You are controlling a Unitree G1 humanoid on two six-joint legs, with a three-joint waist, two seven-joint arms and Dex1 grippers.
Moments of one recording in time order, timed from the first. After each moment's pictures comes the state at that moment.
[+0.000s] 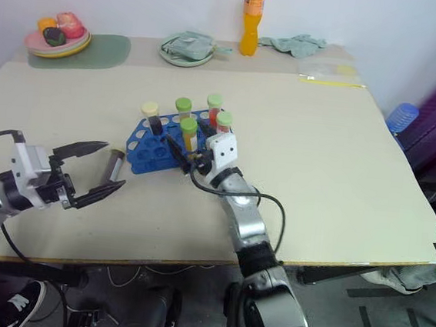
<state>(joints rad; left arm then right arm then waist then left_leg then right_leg) 0.03 0.74 0.31 -0.22 -0.51 -0.01 -1.02 -0.40 -0.04 0.19 0.15 0.19 -0.07 0.53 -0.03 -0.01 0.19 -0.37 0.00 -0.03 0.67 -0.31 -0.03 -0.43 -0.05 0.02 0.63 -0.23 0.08</state>
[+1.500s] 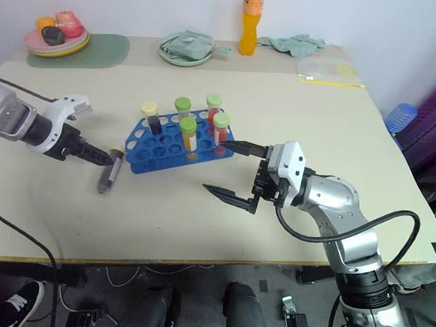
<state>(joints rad) -1.04 1.03 -0.47 0.40 -0.42 1.39 -1.00 -0.36 -0.56 0.08 -0.31 0.45 0.21 0.99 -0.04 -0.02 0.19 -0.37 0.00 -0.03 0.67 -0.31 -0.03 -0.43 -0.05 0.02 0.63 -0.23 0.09</state>
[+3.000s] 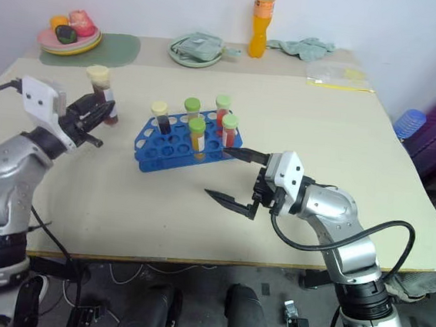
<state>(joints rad) -0.28 0.45 0.27 -0.25 -0.25 0.23 -0.57 -0.30 -0.56 0.07 -0.34 0.41 0.20 0.93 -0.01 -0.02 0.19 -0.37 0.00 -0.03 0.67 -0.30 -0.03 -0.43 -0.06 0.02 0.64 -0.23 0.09</state>
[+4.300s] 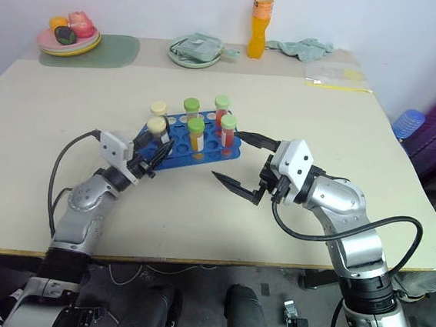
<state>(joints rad) -0.28 0.25 0.06 0.11 -0.28 -0.11 -0.54 -0.34 -0.57 0.05 -0.34 0.37 0.20 0.86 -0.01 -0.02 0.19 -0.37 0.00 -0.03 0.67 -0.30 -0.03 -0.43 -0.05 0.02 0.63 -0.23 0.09</state>
